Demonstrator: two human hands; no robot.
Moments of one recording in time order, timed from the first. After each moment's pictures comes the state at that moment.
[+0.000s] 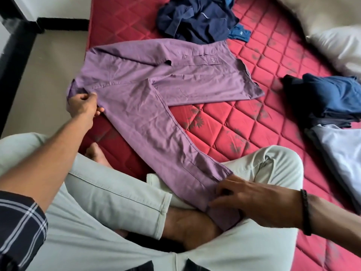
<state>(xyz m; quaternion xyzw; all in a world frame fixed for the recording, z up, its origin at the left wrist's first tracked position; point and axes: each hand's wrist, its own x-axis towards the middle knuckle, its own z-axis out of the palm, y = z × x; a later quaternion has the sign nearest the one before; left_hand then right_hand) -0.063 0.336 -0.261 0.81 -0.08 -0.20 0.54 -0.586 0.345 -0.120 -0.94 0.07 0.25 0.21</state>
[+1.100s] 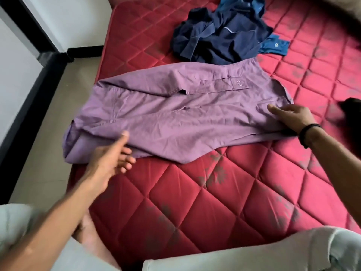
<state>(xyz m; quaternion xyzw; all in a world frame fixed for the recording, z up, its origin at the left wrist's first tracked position) -0.140 0.303 -0.226 0.77 -0.05 -0.37 0.51 -0.509 -0.056 -0.250 -0.67 0.63 -0.19 0.33</state>
